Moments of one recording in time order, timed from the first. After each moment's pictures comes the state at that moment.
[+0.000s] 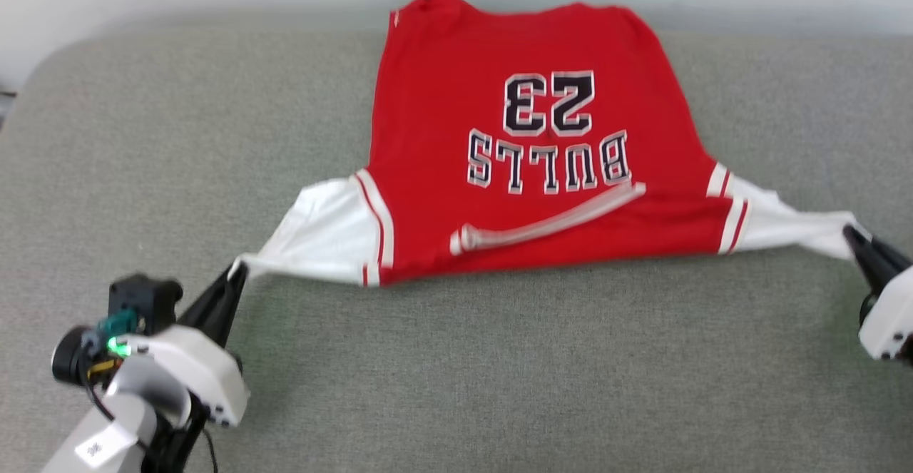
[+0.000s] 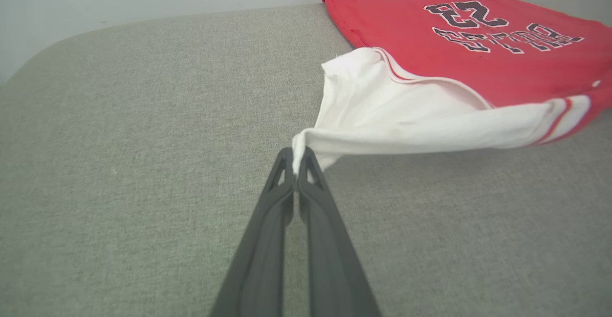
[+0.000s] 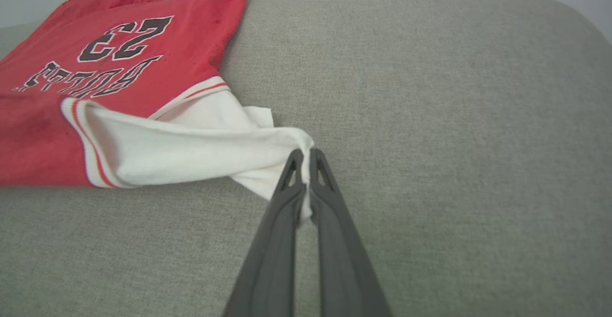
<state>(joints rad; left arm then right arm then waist) -0.32 0.54 -0.41 0.34 -0.61 -0.03 -0.13 -0.43 -0.57 0.22 0.53 0.69 0.13 0.09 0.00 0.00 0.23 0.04</state>
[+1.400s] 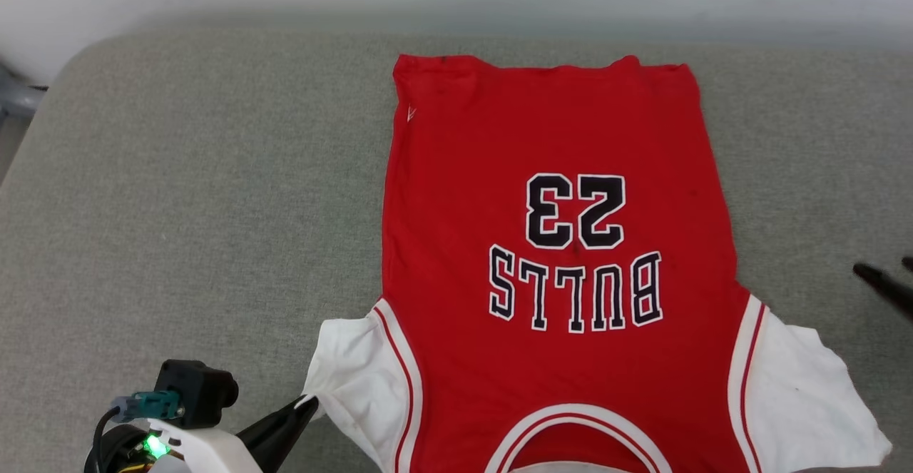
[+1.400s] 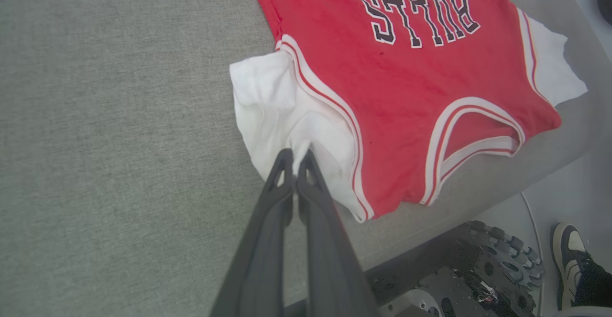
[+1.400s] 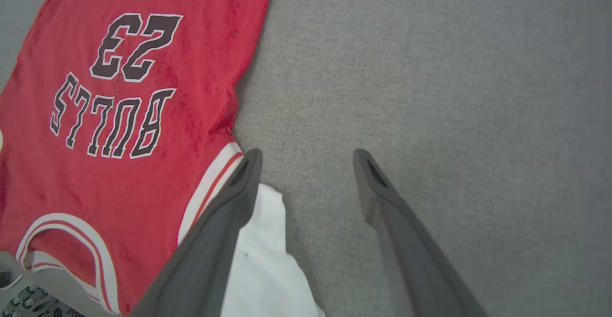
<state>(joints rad) 0.08 0.74 -0.44 -0.34 -0.84 0.09 0.32 -0.19 -0.76 0.11 0.11 0.92 0.13 0.59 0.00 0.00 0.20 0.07</state>
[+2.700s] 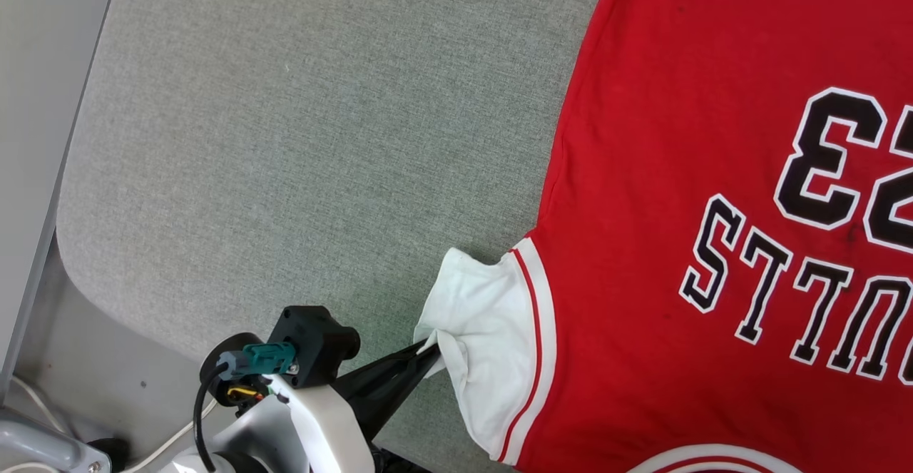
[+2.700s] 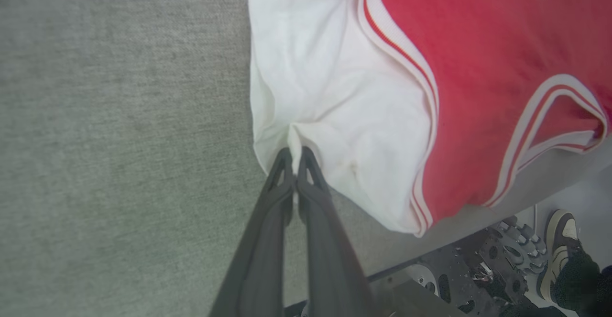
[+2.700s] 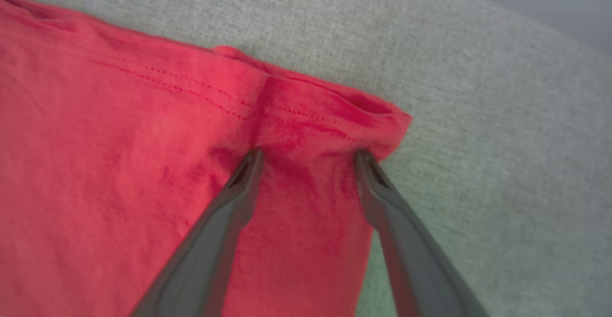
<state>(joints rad) -0.19 0.62 -0.60 -0.42 -0.74 -0.02 0.38 -1.09 -0.62 0.03 0.42 0.35 0.13 1.23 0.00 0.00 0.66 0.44</state>
